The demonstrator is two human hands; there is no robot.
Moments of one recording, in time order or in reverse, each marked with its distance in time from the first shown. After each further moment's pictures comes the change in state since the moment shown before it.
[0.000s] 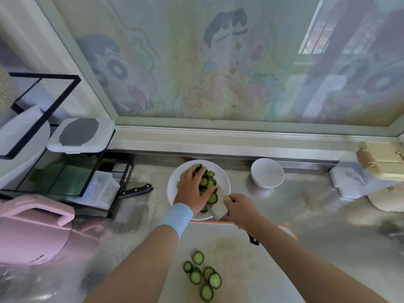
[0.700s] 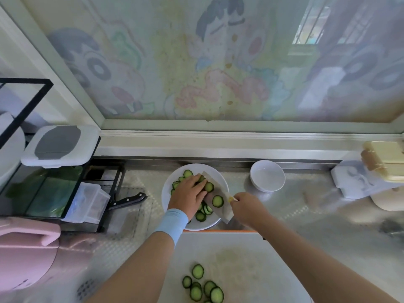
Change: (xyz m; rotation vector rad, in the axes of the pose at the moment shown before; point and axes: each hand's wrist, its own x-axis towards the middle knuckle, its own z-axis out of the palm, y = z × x) left_hand 0.031 -0.033 0.015 0.200 -0.022 0.225; right_hand 0.041 0.001 -0.020 -0.312 -0.005 0.050
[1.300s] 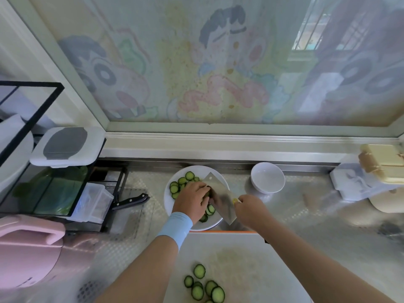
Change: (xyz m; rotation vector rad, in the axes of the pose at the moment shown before) left_hand -0.011 0.018 -0.012 0.002 0.067 0.058; right_hand -0.009 0.000 -0.002 0.027 0.030 0.048
